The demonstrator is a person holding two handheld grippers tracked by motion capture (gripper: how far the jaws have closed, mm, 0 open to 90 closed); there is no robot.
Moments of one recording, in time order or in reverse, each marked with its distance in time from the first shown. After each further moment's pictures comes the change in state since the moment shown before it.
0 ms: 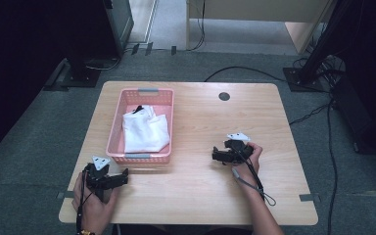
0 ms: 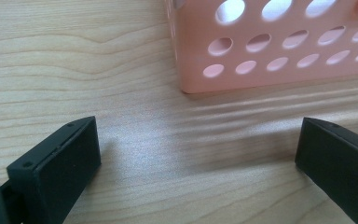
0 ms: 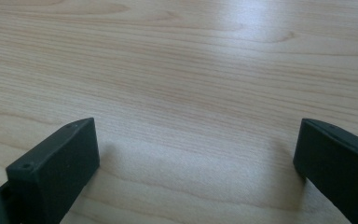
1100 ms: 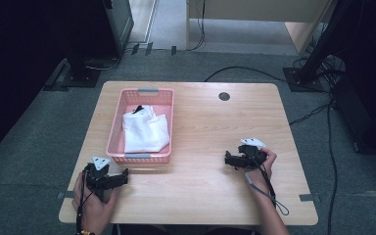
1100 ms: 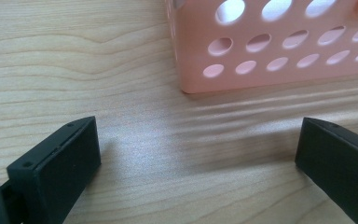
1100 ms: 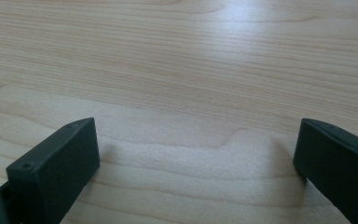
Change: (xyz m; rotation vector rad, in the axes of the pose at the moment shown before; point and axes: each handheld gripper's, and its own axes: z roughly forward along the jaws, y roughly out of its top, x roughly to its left) left arm 0.000 0.000 0.000 -0.001 0.000 0.000; right arm -0.036 -0.018 -0.020 0.000 -0.033 0.030
